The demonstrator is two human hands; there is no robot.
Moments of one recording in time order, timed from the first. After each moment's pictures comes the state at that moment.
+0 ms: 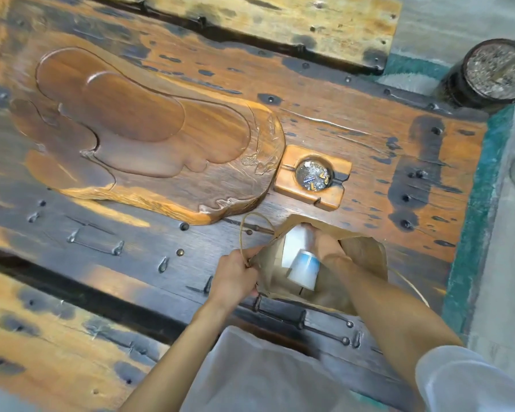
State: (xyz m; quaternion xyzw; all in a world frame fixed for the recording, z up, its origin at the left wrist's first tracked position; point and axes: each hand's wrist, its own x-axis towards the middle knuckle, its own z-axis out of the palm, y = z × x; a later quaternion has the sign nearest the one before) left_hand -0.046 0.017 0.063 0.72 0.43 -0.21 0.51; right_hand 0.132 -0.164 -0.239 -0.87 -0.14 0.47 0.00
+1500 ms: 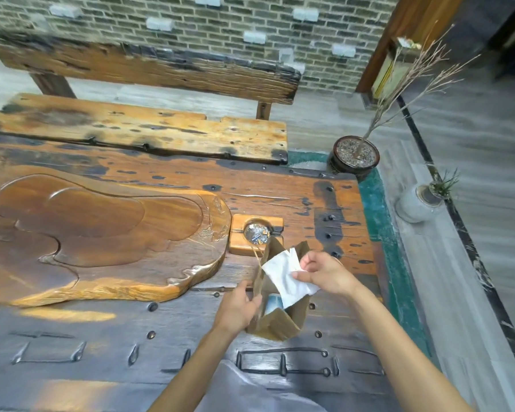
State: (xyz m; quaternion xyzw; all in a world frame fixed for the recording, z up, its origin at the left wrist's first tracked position) left_hand -0.040 -0.015 0.077 0.81 0.26 -0.18 0.50; right_hand 0.082 -0.195 0.132 -0.86 -0.04 0.35 0.38
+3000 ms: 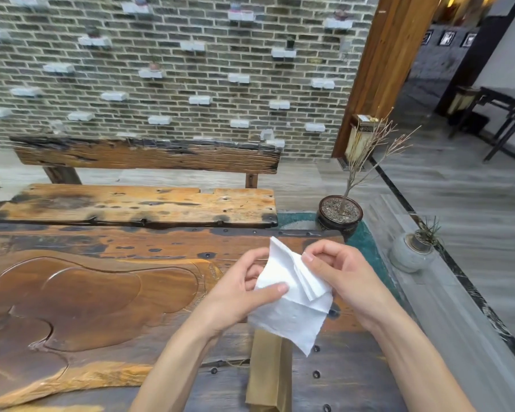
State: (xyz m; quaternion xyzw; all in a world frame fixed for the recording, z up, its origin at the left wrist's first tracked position) left_hand -0.005 0.008 0.285 0.67 0.02 -0.09 0.74; right_hand 0.054 -0.185 0.320 -0.70 -0.14 0.18 0.68
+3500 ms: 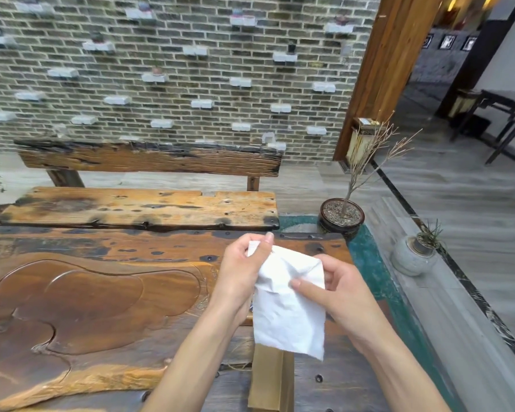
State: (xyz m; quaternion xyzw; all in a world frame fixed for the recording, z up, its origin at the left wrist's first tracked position) left_hand 0.026 -0.009 0.299 0.57 0.13 0.08 0.81; right_hand 0.032 -0.178 0.310 -0.71 -0.13 0.16 0.67
